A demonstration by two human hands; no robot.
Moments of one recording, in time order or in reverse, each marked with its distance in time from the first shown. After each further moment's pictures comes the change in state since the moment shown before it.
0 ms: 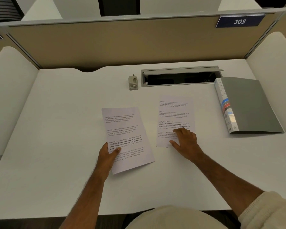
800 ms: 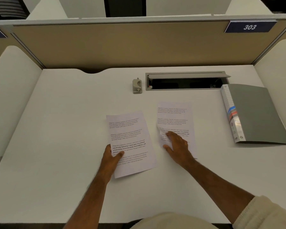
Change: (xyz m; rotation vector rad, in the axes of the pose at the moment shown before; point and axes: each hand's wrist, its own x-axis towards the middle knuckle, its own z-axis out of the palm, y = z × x) left_hand 0.019 -0.003 0.004 0.031 0.004 -0.077; right_hand 0.021 -0.040 0.019 0.301 -0.056 0.045
